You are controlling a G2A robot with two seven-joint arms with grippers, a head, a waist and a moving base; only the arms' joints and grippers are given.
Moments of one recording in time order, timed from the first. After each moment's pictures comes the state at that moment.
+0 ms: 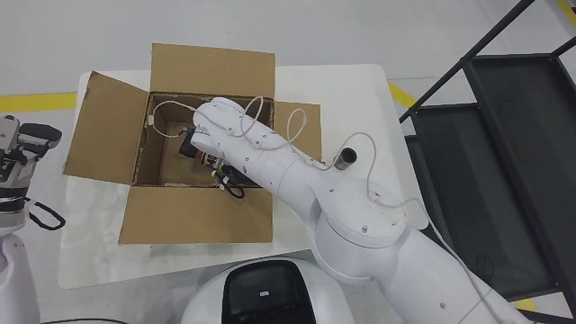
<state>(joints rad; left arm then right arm) 1.55 -1.15 -2.01 -1.73 -0.33 -0.48 -0.65 -0.24 -2.02 0.18 -0.27 -0.71 -0.31 1.17</state>
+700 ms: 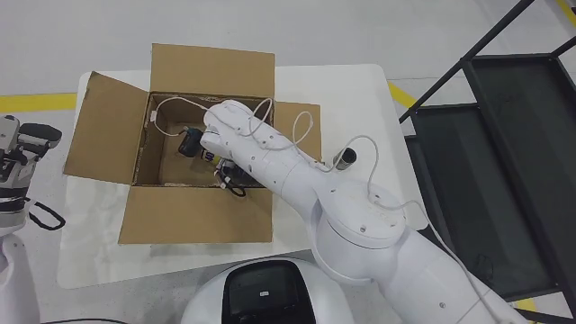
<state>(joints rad) 1.55 -1.15 -2.01 -1.73 -0.33 -0.48 -0.65 -0.26 -2.01 0.21 -0.22 -0.67 -0.37 1.04</state>
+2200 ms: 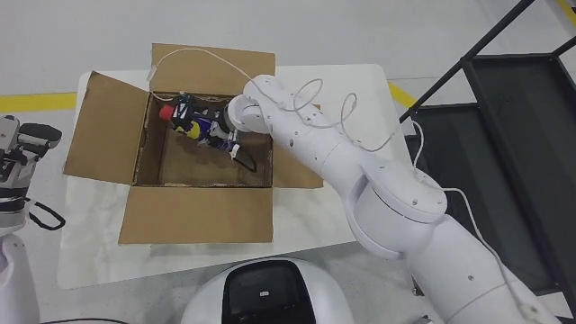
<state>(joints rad) 1.55 -1.15 -2.01 -1.73 -0.33 -0.48 -0.65 -0.26 -1.74 0.36 -0.51 -0.77 -0.64 0.57</state>
